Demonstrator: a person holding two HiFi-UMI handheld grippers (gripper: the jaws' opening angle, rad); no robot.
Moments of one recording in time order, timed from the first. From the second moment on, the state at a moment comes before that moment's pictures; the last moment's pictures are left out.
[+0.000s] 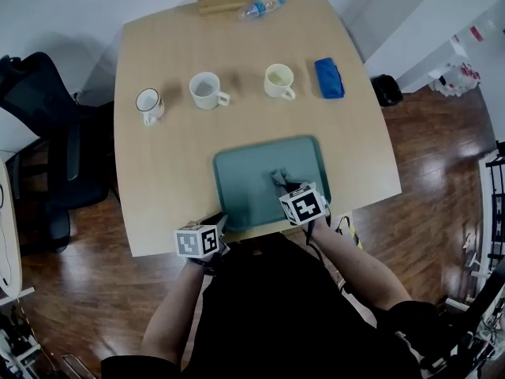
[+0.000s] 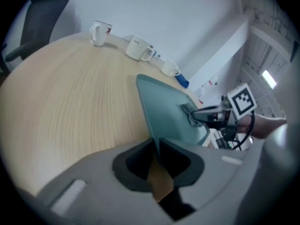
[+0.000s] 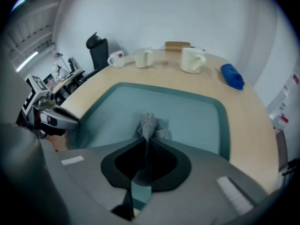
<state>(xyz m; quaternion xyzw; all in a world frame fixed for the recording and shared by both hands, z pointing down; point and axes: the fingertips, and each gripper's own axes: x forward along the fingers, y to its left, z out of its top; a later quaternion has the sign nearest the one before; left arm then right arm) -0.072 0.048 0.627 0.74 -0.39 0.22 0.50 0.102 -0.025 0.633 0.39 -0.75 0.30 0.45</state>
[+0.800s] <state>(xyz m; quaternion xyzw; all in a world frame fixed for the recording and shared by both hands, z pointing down) -0.065 0.061 0.624 0.71 -0.41 0.26 0.51 0.130 -0.014 0.634 0.43 -0.72 0.34 0.43</state>
